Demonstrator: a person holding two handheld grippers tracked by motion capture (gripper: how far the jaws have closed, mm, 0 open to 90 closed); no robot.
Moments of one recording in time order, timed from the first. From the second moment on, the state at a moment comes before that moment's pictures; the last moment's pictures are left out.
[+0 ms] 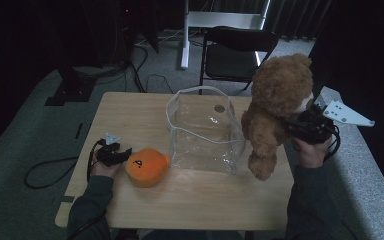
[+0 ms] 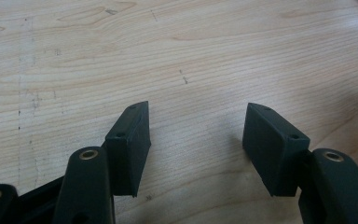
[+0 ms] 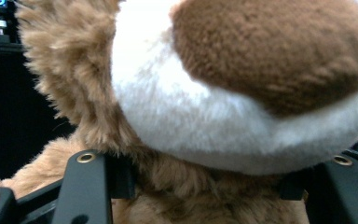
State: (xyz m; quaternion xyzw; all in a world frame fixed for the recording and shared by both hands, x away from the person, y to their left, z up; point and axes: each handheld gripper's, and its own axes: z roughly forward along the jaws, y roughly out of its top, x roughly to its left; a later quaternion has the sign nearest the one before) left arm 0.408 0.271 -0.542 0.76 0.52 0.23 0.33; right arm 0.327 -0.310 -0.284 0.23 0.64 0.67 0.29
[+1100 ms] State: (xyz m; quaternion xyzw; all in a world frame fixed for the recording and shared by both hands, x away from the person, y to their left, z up) left arm 0.408 0.271 -0.542 0.76 0.52 0.23 0.33; right arm 0.370 -0.304 -0.267 0.24 0.63 0.68 0.29
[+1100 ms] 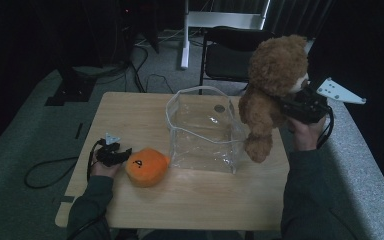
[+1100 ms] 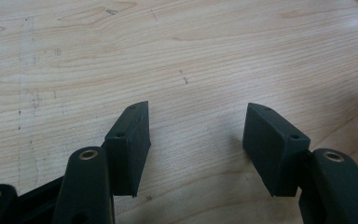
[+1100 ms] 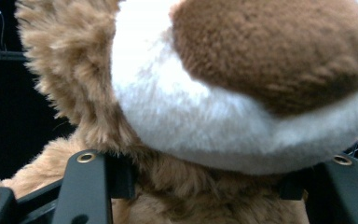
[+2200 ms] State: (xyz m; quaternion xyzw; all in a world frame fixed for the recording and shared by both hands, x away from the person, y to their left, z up) left arm 0.408 0.271 -0.542 0.76 0.52 0.23 0.33; right arm 0.400 -0.282 -0.246 0.24 0.64 0.67 0.29
